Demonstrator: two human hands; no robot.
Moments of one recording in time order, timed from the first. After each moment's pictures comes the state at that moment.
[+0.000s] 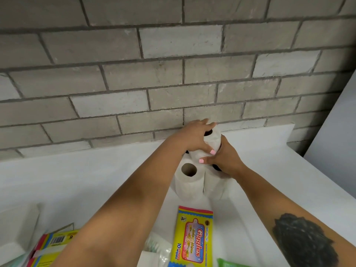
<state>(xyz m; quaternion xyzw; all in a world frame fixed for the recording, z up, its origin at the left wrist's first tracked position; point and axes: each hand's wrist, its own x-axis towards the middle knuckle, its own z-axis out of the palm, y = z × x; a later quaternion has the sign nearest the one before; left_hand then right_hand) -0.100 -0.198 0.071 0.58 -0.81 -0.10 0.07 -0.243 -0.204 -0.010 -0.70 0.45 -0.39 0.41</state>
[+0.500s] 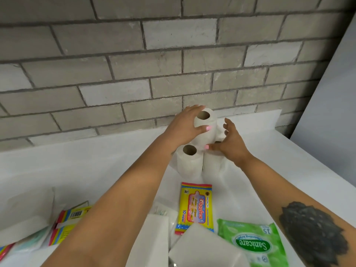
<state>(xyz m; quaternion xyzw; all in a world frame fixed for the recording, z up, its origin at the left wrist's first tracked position) -0.084 -0.138 0.063 0.57 -0.76 -0.12 0.30 -0.254 -0.141 0.012 -0.64 0.53 -0.41 0.37</state>
